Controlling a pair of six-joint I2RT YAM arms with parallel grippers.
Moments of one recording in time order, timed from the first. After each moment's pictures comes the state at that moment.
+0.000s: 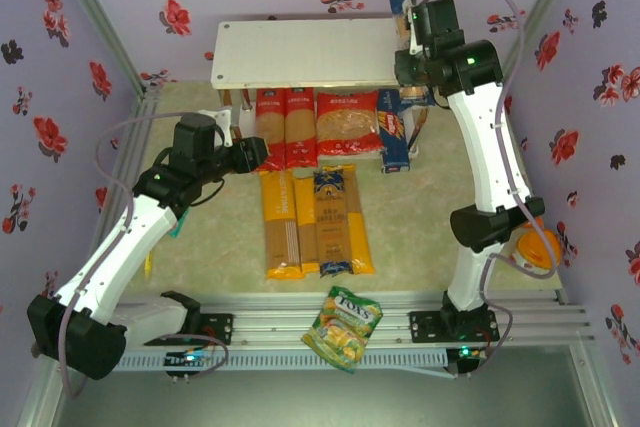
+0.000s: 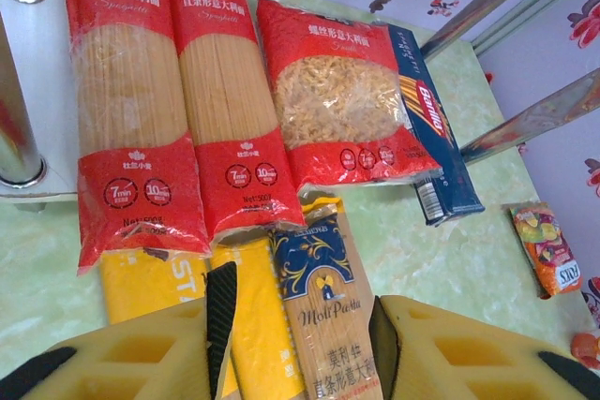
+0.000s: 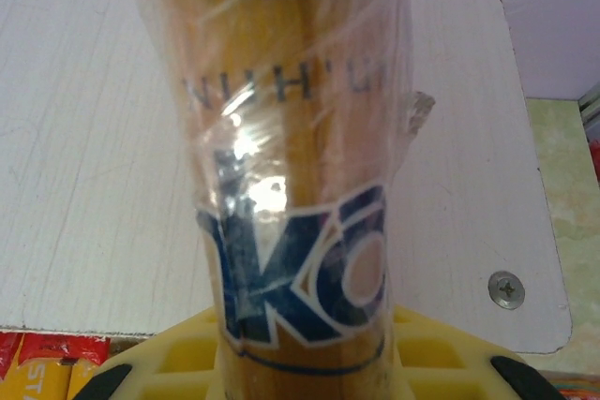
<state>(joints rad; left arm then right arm) -0.44 1.13 1.10 -0.52 0.18 -0.51 0.37 1.89 2.50 -1.33 0.18 0.17</state>
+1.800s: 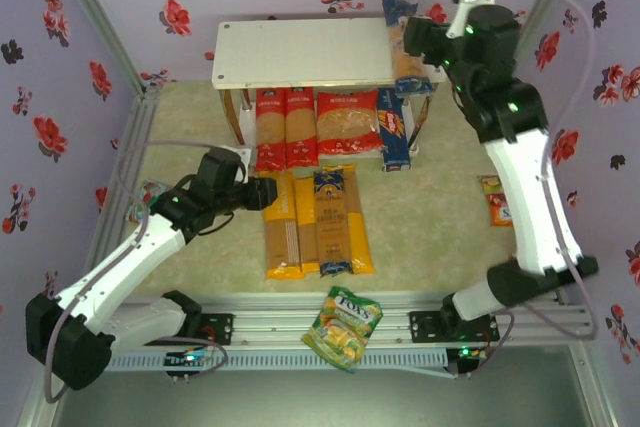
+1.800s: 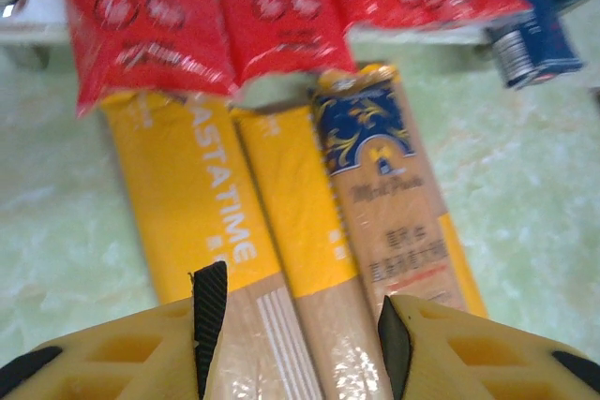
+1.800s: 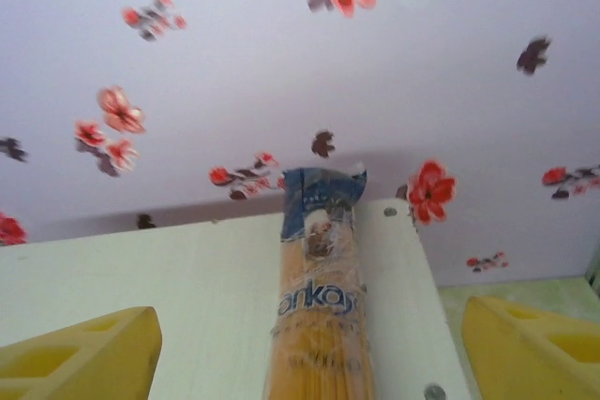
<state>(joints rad) -0.60 1.06 0.88 -0.57 0.04 -0.52 0.38 1.43 2.01 -0.72 0.21 0.20</state>
